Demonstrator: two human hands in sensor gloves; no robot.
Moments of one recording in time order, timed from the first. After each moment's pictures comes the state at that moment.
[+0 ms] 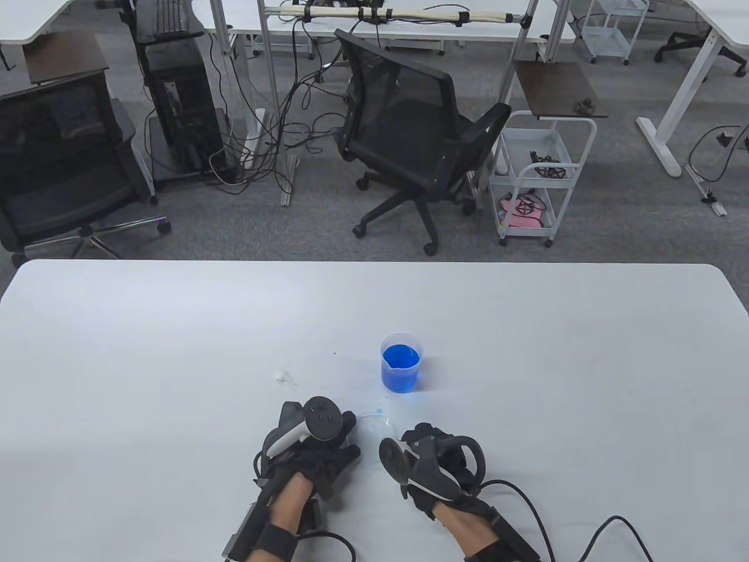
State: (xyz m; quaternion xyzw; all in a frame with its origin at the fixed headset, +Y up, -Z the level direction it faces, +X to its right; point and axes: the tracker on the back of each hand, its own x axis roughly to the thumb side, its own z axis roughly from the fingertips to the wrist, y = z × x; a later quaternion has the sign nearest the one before) left_hand -0.155 -0.795 -0.413 -0.28 -0.14 0.17 0.93; right_hand 0.033 -0.764 -0.364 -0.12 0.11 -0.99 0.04
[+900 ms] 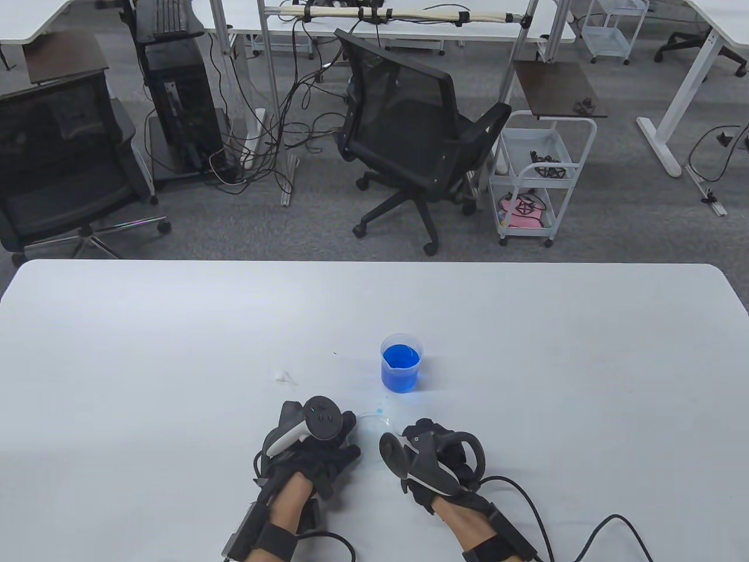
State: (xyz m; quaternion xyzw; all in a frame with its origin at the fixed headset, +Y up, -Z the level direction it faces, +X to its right) left_hand -0.154 -0.796 -0.413 -0.28 -0.14 0.17 0.93; right_hand 0.035 -0.767 -0.374 -0.11 0.12 -0.99 0.04
